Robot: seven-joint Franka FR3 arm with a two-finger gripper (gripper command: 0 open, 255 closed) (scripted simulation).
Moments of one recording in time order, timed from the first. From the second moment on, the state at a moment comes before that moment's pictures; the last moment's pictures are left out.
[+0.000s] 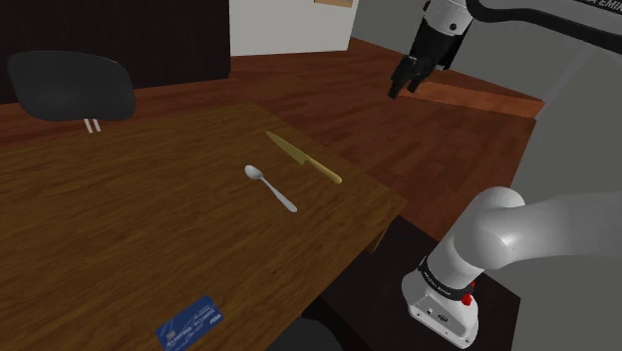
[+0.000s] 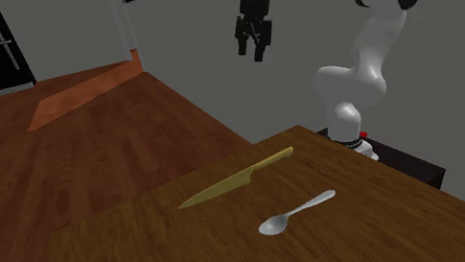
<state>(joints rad) -0.01 -0.82 -0.07 -2.26 -0.11 1.65 0.00</state>
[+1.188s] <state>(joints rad) 0.08 -0.42 0.03 -2.29 0.01 2.00 0.12</state>
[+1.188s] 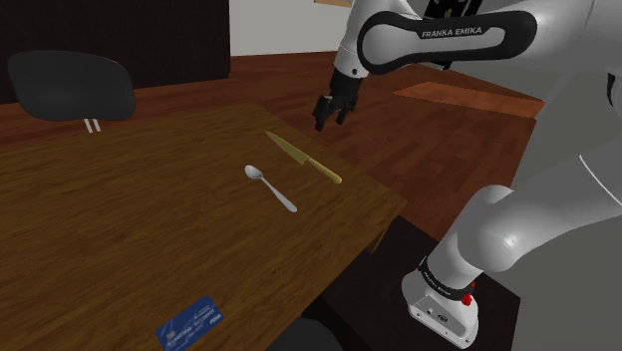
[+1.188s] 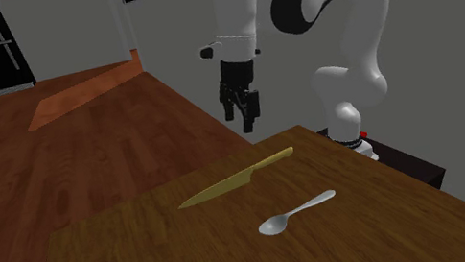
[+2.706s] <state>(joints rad) 0.12 -0.14 0.08 -2.26 0.04 2.23 0.17</state>
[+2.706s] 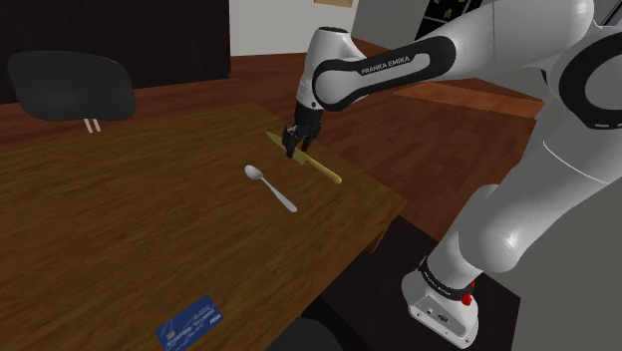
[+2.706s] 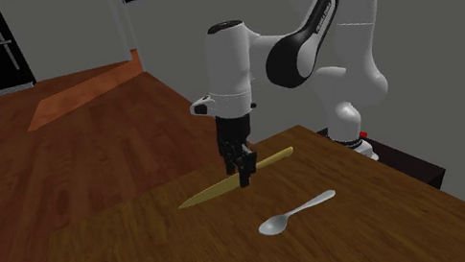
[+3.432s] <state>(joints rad) 0.12 -0.13 0.08 -2.23 0.05 2.20 0.16</state>
